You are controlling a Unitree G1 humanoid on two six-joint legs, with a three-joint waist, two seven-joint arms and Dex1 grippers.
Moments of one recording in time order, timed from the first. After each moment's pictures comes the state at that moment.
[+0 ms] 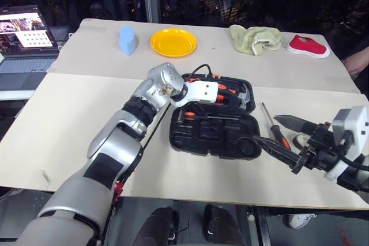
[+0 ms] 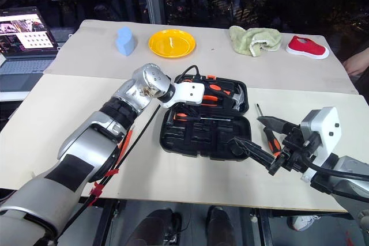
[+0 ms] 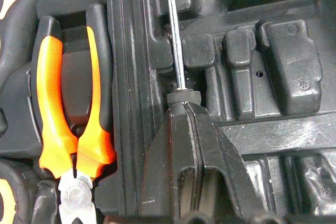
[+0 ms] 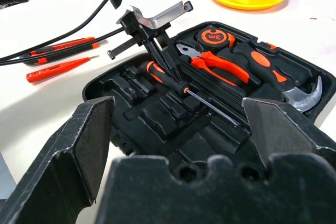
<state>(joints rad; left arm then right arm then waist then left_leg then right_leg) -1.28 0.21 -0.51 0.96 0.28 -0.06 -1.26 0.20 -0.86 -0.57 -0.77 1.02 0.70 0.56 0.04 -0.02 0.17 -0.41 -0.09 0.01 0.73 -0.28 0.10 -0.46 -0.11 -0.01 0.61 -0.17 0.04</state>
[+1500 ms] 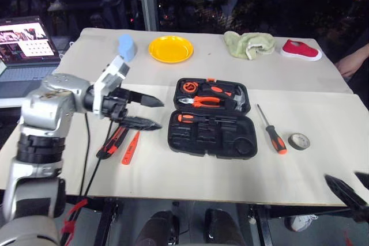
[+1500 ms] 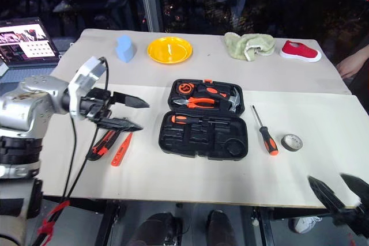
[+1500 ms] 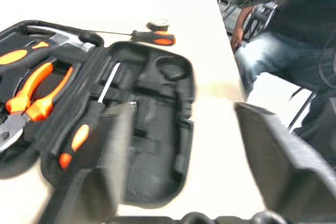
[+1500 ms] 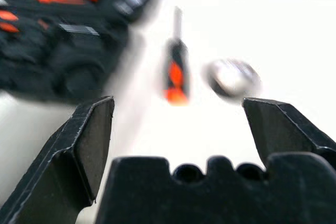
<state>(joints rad) -0.68 0.88 0.00 -0.09 -0.56 0.81 -1.59 0.92 -0.57 -1.15 -0.60 0.94 0.65 0.72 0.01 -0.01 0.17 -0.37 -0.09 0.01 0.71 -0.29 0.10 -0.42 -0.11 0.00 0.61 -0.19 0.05</state>
